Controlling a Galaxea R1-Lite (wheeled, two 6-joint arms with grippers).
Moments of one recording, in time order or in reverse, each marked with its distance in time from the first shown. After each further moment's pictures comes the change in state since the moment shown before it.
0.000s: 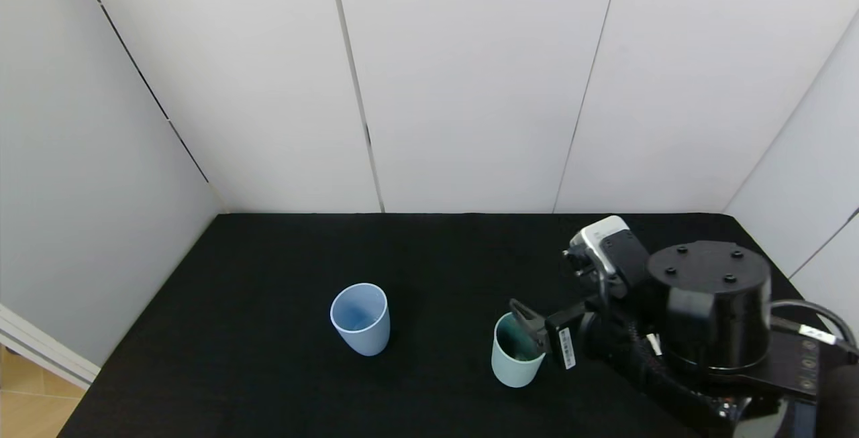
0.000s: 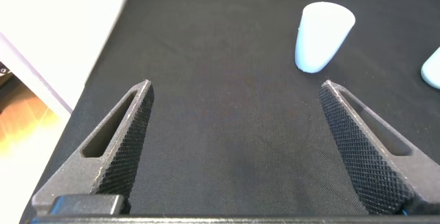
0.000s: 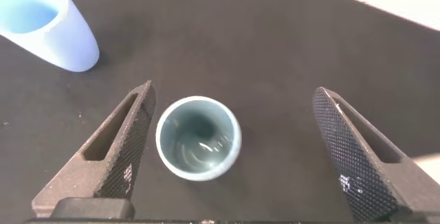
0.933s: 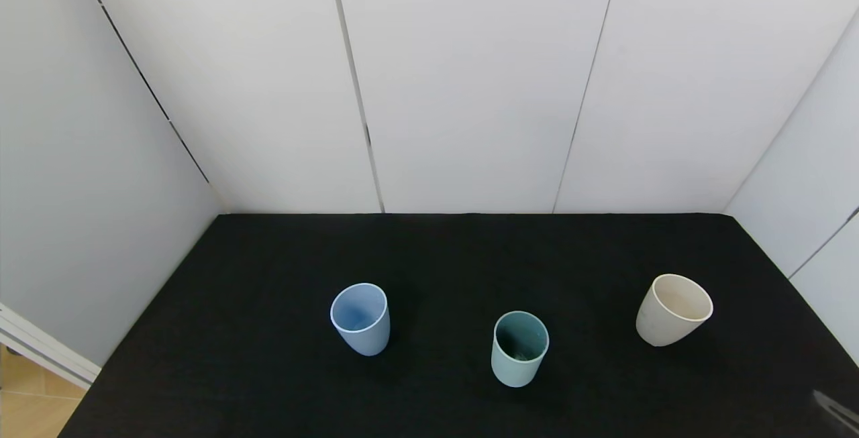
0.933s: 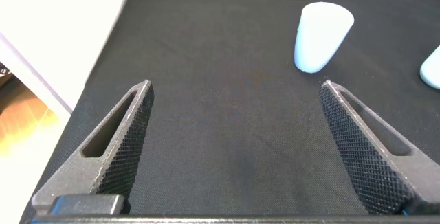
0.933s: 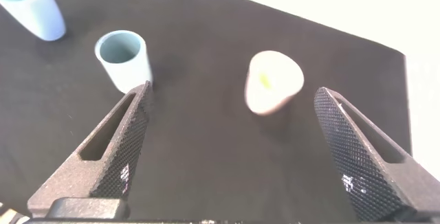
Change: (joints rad) left arm 0.000 0.000 0.000 0.000 0.000 0.000; right arm -0.011 -0.991 0.309 0.530 -0.108 -0.079
